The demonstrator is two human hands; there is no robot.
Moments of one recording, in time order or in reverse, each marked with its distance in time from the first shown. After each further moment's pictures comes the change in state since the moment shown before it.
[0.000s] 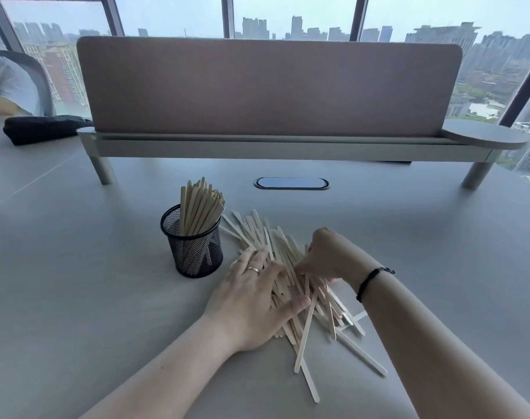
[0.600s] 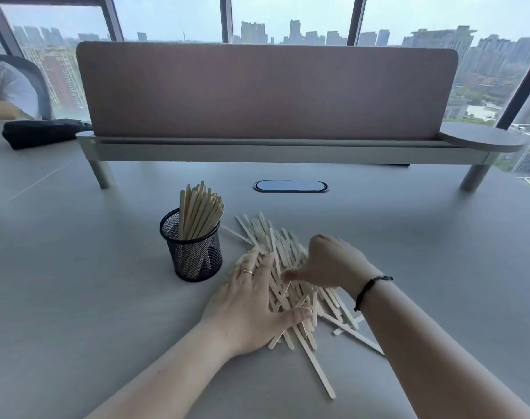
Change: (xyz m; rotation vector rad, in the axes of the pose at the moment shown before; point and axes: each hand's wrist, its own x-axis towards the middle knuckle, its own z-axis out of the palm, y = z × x) left_hand 0.000 0.000 0.000 -0.066 -0.071 -0.105; right_hand -0.019 -0.007 -0.010 -0.173 -0.006 -0.045
